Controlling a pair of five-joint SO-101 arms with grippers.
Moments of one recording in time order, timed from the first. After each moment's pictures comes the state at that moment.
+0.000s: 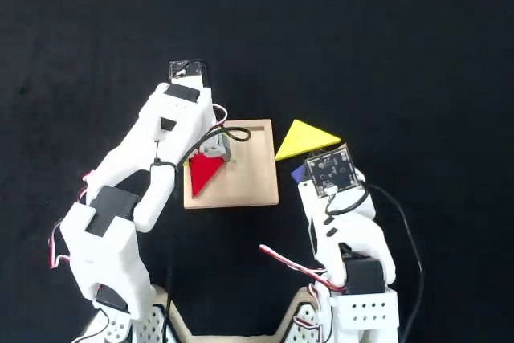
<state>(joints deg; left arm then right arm) 12.3 18.2 8.8 69.6 25.0 -2.9 -103.9 96.7 42.6 19.7</state>
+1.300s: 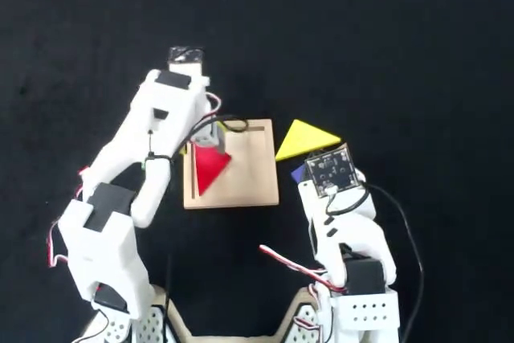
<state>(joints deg) 11.0 19.1 0.9 74.9 15.7 -2.9 -103.9 96.7 42.6 19.7</state>
